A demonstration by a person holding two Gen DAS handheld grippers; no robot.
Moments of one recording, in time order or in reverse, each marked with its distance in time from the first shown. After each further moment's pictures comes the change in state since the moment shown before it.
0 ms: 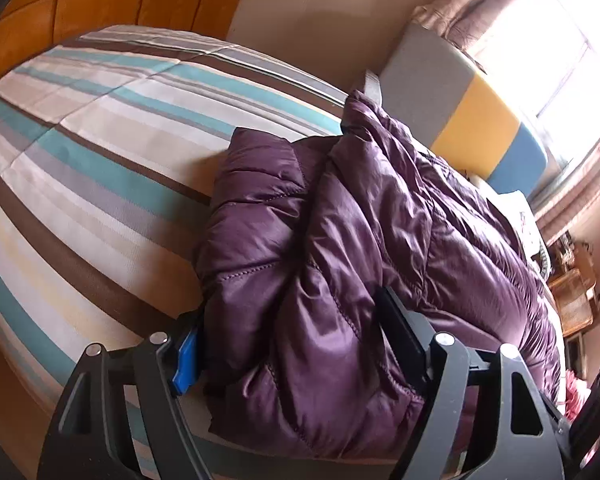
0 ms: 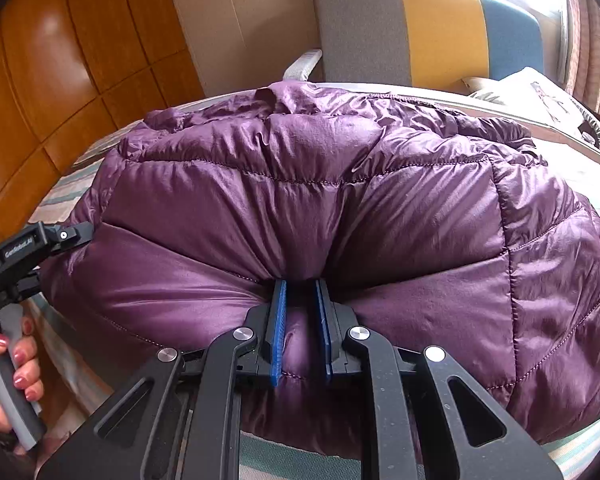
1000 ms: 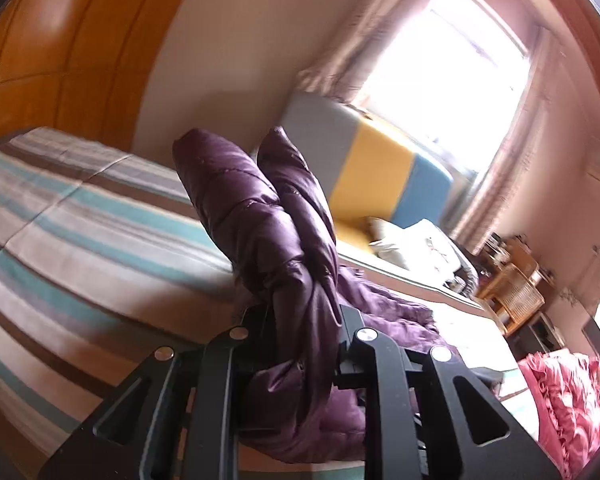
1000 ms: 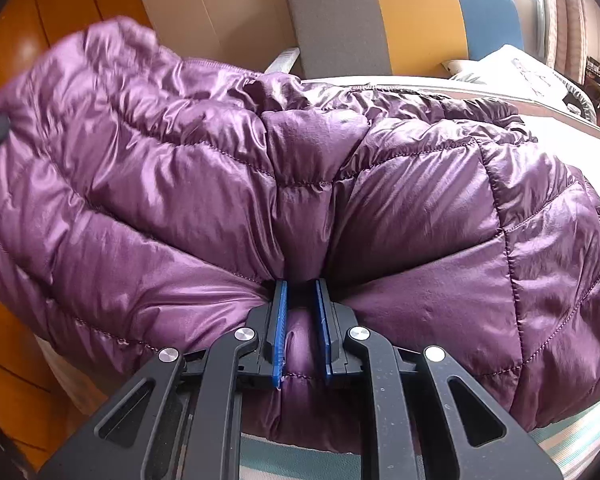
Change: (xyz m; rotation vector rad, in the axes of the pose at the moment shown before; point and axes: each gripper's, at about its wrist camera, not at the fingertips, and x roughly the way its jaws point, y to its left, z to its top) left arm -0.089 -0.106 0.002 0.229 -0.273 -0.279; right arm 0.003 0.002 -0.001 0.101 0.008 -0.016
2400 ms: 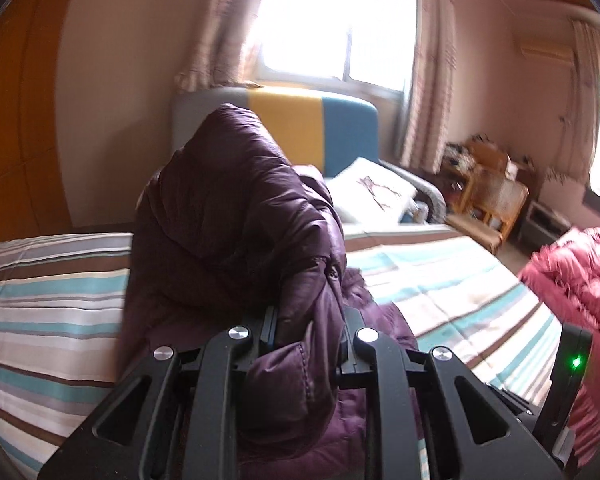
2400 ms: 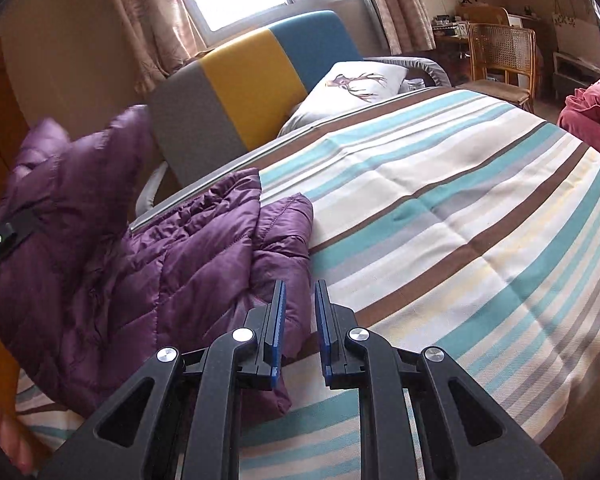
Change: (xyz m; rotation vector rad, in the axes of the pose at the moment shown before) left arm 0.057 -0.220 -0.049 0.418 0.077 -0.065; right arm -0.120 -0.188 -0.034 0.415 -0.272 -0.201
